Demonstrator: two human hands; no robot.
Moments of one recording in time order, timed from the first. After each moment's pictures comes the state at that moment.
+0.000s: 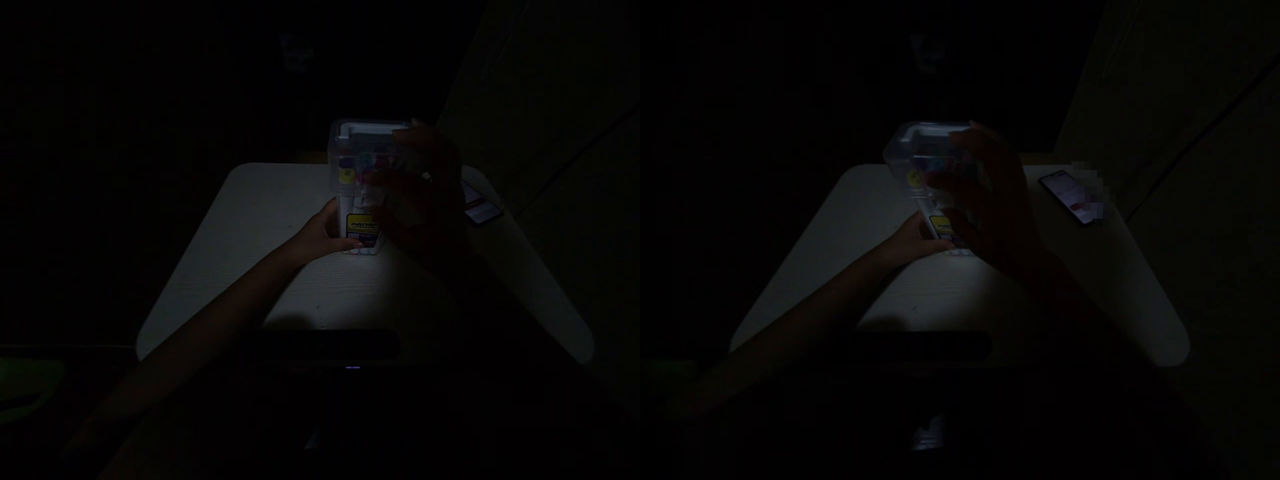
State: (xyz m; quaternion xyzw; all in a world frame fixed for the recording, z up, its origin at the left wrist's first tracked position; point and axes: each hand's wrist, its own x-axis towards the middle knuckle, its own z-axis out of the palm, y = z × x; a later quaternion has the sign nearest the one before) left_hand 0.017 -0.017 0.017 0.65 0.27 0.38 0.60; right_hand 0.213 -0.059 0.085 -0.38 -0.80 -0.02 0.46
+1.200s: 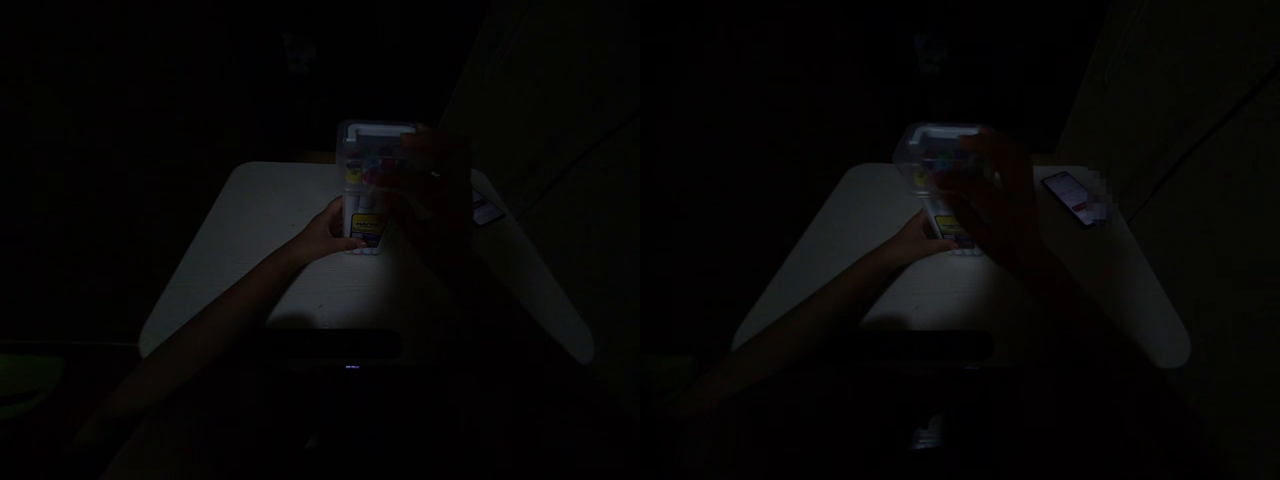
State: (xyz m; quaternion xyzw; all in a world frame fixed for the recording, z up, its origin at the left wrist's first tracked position) left_hand 0.020 -0.012 0.013 0.67 0.25 0.39 0.58; right_hand 0.213 -0.055 0.082 -0.32 -0.78 -0.11 0.52
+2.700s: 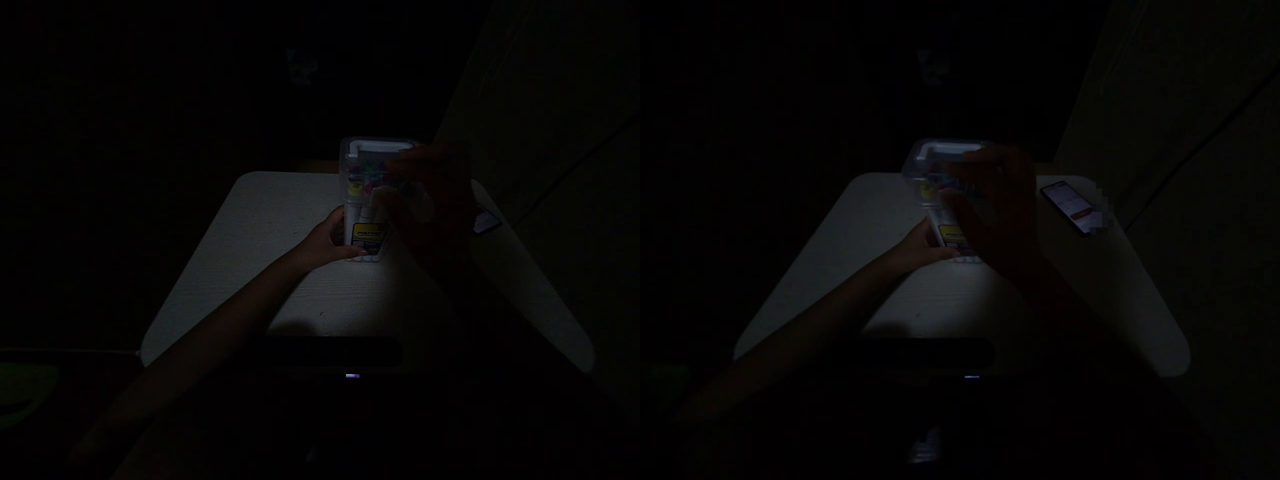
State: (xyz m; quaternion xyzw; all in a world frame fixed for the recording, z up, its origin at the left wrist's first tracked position) left_hand 0.020 -0.012 0.011 0.67 0.23 0.40 0.59; right_hand 0.200 -0.069 0.091 -0.39 -0.74 -0.15 0.52
